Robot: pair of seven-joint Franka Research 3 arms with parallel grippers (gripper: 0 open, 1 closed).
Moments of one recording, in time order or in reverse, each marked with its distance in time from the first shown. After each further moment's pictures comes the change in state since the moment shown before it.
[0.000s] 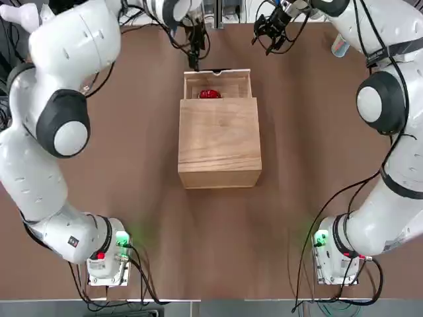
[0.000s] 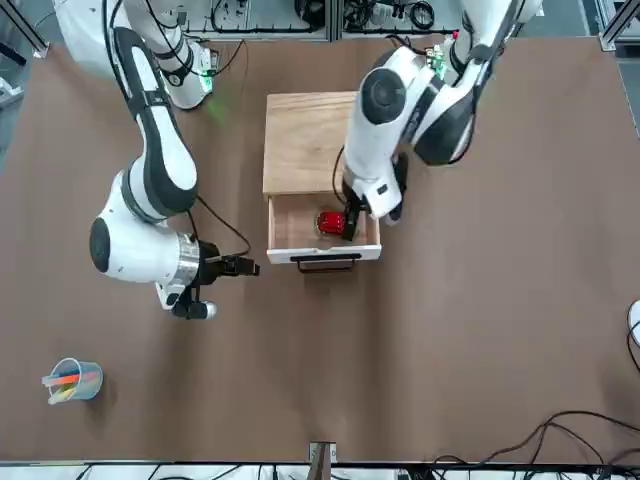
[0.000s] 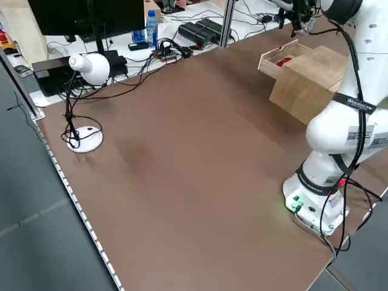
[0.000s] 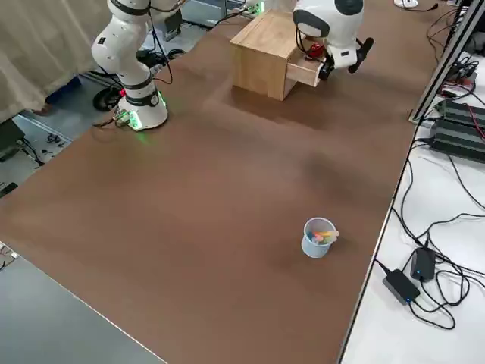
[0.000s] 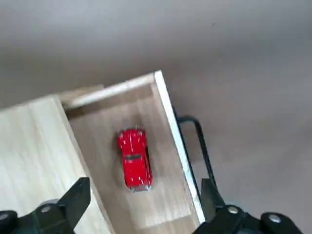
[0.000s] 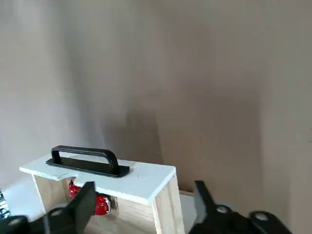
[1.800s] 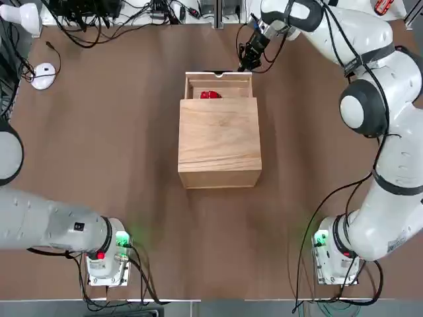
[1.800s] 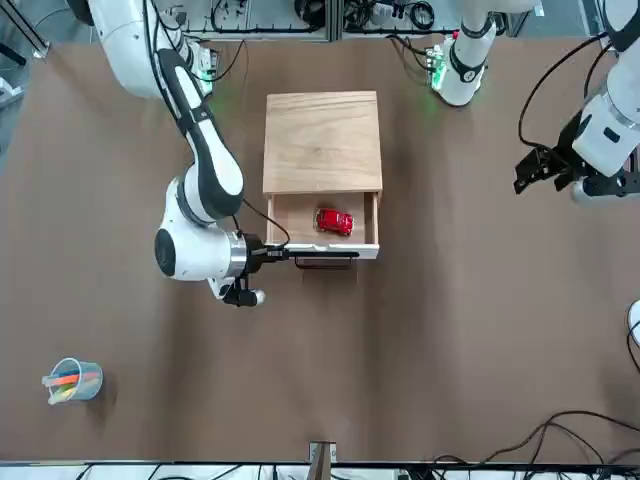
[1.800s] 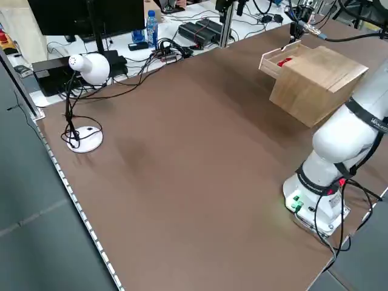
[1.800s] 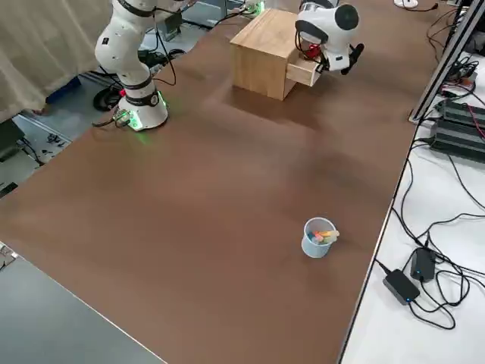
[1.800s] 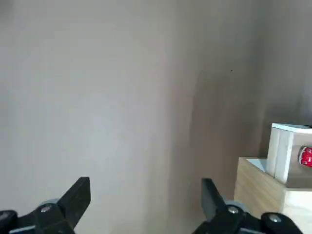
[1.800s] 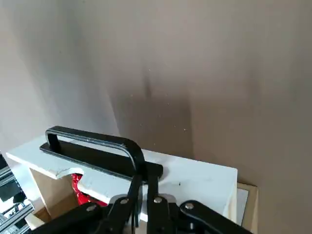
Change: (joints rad) left arm 0.343 -0.455 0.270 -0.279 -0.064 -0.165 1.817; right arm 0.114 0.087 -0.011 -0.001 0.094 -0.007 0.013
